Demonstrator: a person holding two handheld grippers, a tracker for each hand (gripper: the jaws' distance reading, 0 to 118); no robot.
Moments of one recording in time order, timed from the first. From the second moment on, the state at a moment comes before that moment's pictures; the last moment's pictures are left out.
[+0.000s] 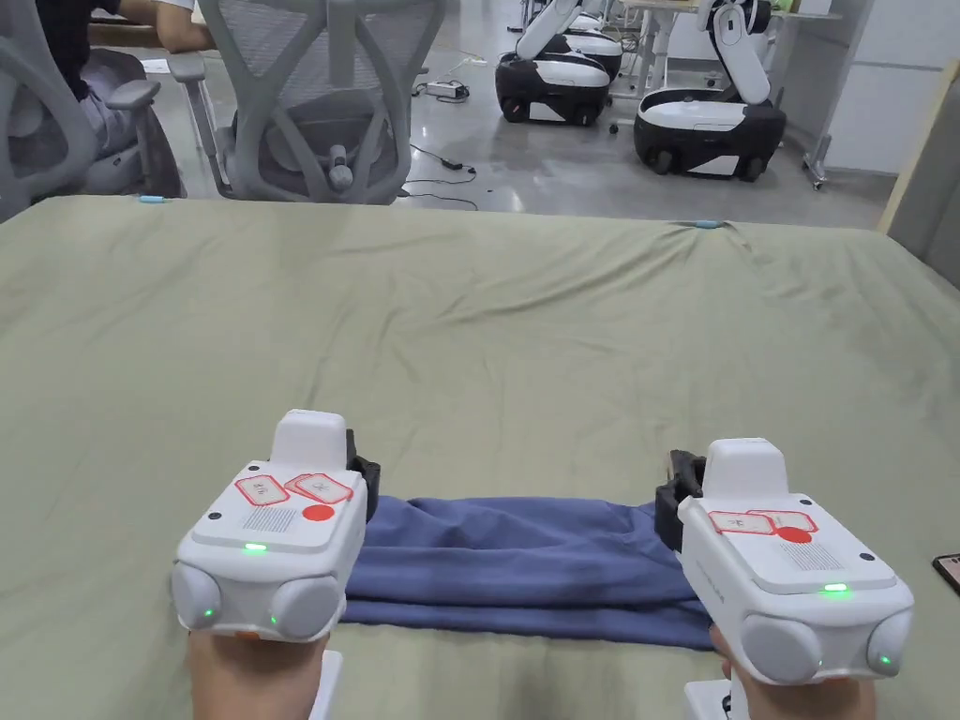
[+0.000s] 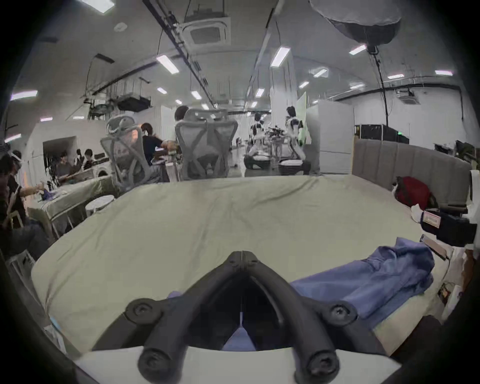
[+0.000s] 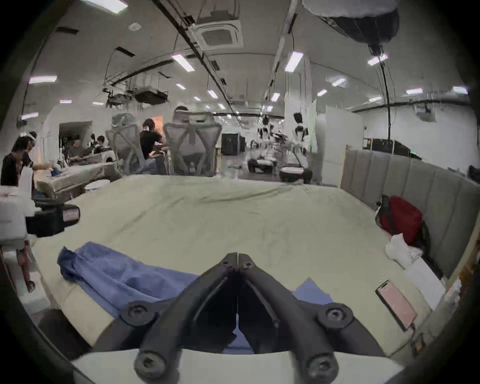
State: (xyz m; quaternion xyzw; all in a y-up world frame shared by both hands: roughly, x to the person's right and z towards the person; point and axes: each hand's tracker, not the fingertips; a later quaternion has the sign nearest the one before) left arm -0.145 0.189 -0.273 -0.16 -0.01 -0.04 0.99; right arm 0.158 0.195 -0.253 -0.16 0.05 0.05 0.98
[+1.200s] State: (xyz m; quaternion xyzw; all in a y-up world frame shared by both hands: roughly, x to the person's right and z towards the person) left arm -0.333 0.078 -0.313 -0.31 -0.07 0.46 0.83; right arm 0.103 0.167 -0.275 -0.26 0.09 0.06 0.96
